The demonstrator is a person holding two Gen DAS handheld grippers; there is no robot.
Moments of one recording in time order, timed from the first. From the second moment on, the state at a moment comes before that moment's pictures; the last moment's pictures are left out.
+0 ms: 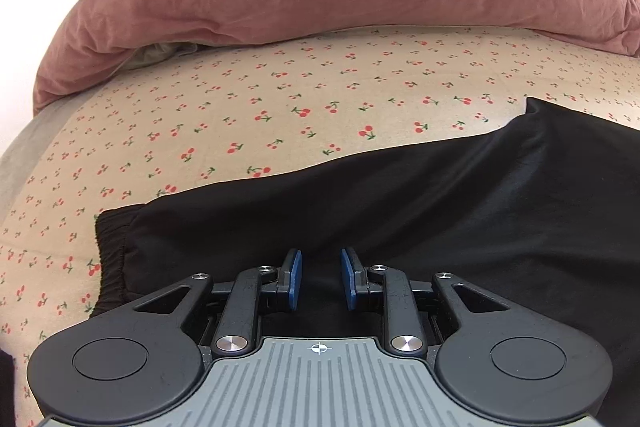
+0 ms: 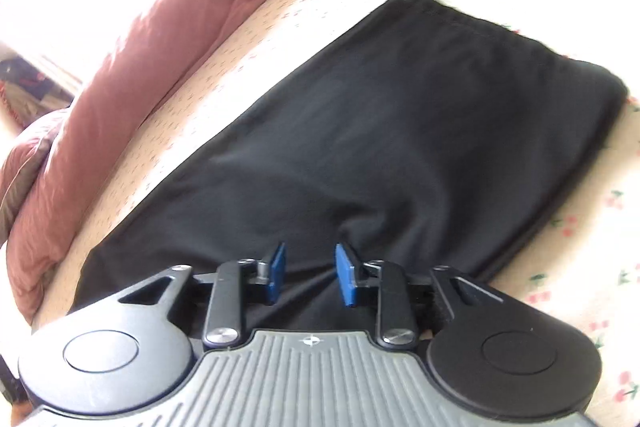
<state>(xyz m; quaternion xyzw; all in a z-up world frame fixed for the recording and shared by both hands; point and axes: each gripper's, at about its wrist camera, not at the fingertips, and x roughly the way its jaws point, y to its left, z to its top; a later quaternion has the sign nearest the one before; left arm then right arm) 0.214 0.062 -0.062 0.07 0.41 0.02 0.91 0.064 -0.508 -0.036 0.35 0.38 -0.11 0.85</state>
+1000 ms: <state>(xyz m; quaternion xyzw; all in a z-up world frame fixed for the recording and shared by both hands) 0.148 0.036 -0.072 -0.05 0.39 0.08 0.92 0.126 -0.295 -0.024 -0.04 0.45 0.02 0.89</state>
